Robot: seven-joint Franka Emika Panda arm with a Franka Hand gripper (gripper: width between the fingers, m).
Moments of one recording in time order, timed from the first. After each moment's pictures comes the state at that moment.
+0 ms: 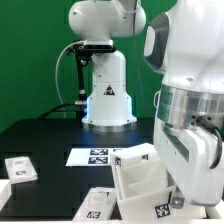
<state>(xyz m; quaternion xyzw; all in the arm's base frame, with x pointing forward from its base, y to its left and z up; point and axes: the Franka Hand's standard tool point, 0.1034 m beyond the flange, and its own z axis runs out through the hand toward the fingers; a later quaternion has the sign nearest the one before) 0.657 0.070 0.052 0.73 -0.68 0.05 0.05</state>
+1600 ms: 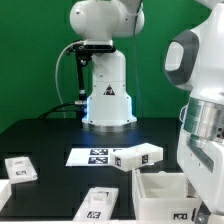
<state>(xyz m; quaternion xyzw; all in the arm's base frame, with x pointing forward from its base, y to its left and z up) 0.660 0.101 0.034 0.69 -0.71 0.10 0.04</state>
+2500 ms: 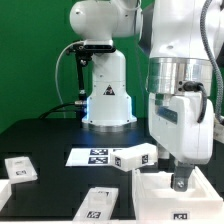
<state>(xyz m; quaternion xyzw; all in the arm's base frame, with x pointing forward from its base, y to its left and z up) 0.653 0.063 0.088 0.72 -0.69 0.08 -0.02</state>
